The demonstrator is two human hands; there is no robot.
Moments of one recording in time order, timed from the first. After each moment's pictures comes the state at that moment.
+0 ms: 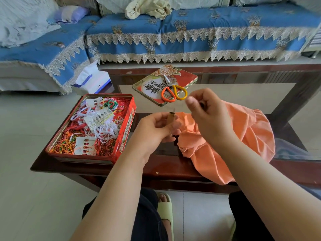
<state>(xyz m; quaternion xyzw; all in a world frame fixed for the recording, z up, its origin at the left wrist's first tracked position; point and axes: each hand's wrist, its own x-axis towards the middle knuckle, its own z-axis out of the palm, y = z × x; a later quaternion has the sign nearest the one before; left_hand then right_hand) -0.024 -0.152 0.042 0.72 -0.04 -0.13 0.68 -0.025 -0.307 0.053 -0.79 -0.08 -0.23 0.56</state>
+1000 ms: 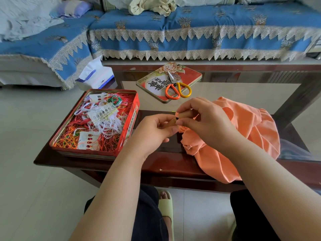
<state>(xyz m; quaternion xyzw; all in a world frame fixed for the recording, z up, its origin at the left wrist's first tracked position) -0.025 -0.137 0.038 0.79 -0.06 -0.12 0.60 -0.028 -0.307 0.051 -0.88 -0.18 -0.15 0.41</state>
